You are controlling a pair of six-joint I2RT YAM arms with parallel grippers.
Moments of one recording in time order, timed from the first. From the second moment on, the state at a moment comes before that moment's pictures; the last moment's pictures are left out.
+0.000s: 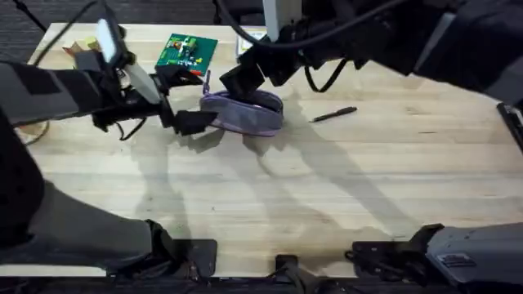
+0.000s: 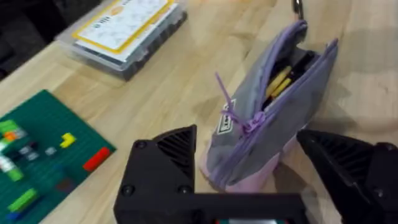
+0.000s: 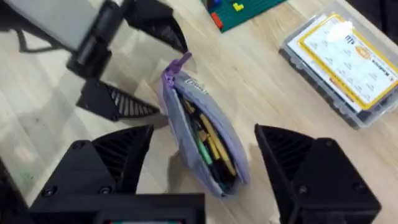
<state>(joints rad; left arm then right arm) 0.36 1.68 0.83 -0.35 1.20 1.19 0.67 1.58 1.40 -0.54 -0.17 -0.09</state>
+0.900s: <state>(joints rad) 0.52 1.29 0.83 -0.81 1.19 1.19 0.67 1.58 1.47 -0.60 -0.13 -0.14</state>
